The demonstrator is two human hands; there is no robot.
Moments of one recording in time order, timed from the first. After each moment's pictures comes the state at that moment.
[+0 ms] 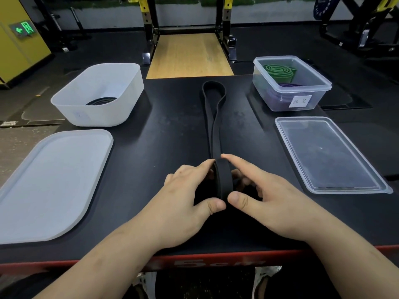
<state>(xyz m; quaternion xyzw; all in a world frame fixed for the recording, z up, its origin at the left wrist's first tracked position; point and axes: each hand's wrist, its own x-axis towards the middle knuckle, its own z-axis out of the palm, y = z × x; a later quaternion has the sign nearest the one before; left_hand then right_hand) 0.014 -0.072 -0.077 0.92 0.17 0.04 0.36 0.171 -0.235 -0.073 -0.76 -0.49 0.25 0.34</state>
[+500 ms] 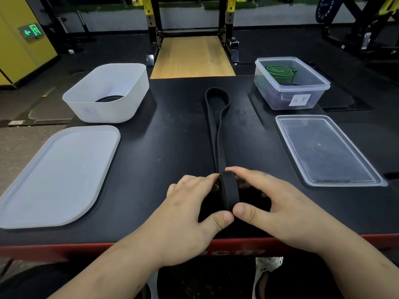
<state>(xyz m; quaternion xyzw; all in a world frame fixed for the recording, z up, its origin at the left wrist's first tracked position) -0.015 -0.099 -0.078 0.93 0.15 0.04 0.34 0.152 -0.261 -0.076 -0.76 -0.51 0.22 0.33</state>
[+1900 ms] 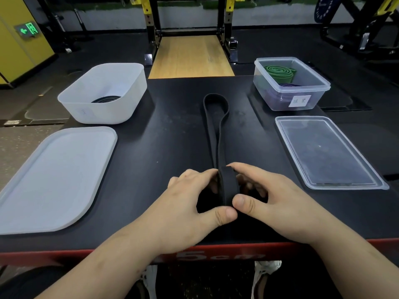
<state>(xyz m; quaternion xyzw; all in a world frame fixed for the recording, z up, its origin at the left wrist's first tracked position) 0.001 -0.085 -0.074 0.91 0.16 0.02 0.38 0.162 -0.248 -0.073 -0.73 -0.50 0.25 0.38</state>
